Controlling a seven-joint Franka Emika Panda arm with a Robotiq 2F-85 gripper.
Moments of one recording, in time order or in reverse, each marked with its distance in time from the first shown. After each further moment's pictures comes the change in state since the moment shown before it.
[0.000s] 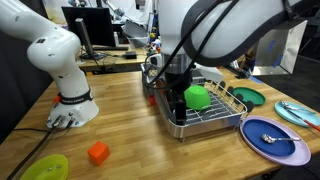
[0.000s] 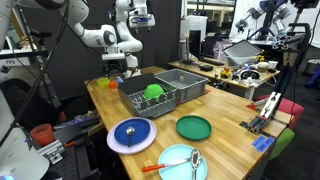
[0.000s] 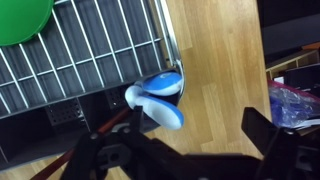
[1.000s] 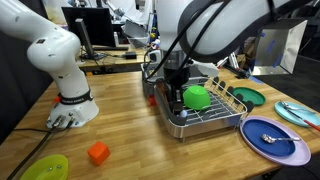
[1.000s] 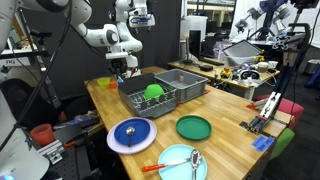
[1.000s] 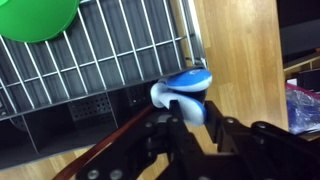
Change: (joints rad) arm 0.000 0.027 -0.017 0.059 -0.032 -0.019 -0.020
